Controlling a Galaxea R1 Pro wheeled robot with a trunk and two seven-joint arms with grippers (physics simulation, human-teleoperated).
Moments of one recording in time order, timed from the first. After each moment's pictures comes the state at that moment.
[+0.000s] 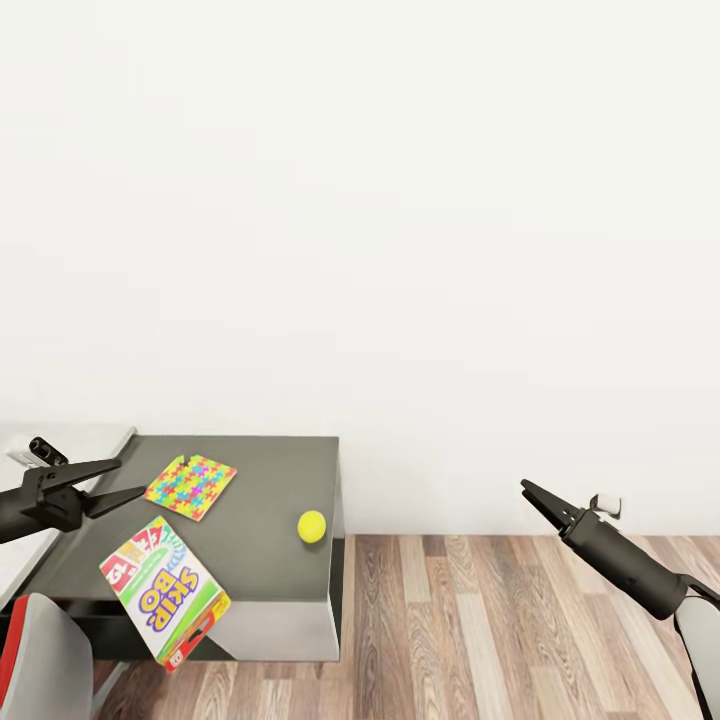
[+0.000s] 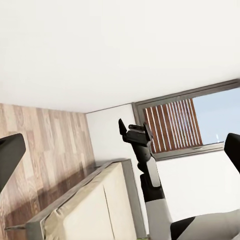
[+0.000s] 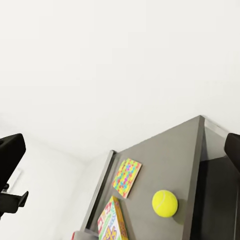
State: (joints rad) left arm -0.31 0.89 -0.03 -1.38 1.57 1.04 -0.79; right arm -0.21 -0.16 -0.43 -1.52 -0.77 0.81 0.86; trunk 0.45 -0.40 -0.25
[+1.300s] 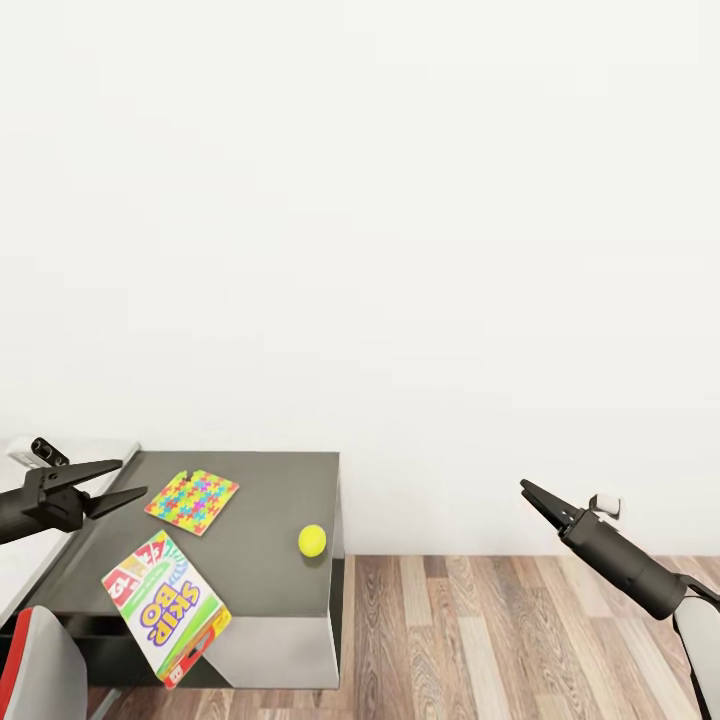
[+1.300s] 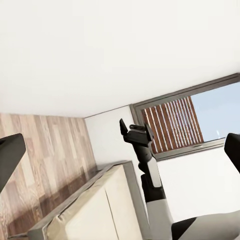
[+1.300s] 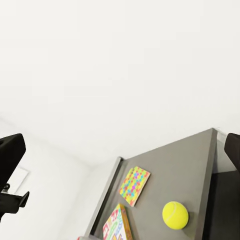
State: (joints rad) left arm -0.31 0.89 -0.03 -1.38 1.56 1.04 -0.79; right arm -0.21 -0.16 -0.43 -1.52 -0.77 0.80 0.86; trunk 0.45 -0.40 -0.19
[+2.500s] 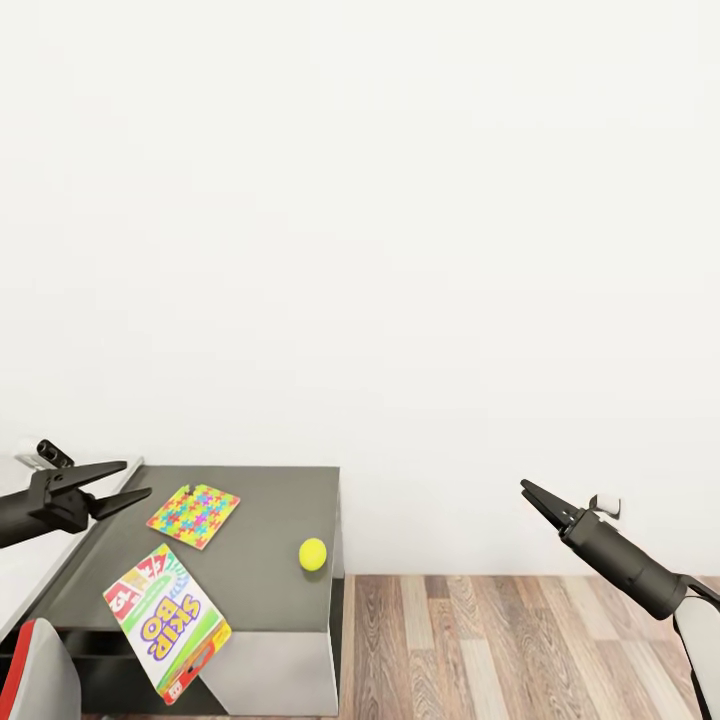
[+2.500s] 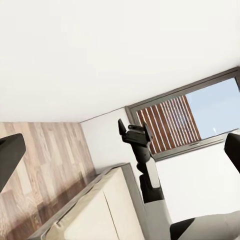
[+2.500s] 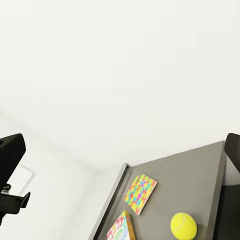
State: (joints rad) left arm -0.31 0.87 -0.03 -1.38 1.56 1.04 -0.79; right arm -0.21 -0.16 -0.43 -1.52 -0.77 0.80 0.86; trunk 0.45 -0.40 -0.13
